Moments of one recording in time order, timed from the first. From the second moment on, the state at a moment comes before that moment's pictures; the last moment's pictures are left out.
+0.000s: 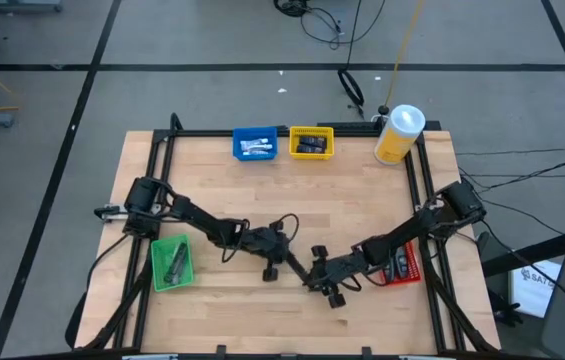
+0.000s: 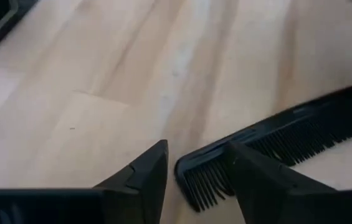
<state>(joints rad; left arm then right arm) -0.18 1.99 0.87 0.53 0.02 -0.09 0.43 1.84 0.74 0.40 0.04 0.15</state>
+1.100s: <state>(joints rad) -0.36 1.99 0.88 0.40 -0.12 -0.19 0.47 1.80 0.74 0.53 0.00 0.08</state>
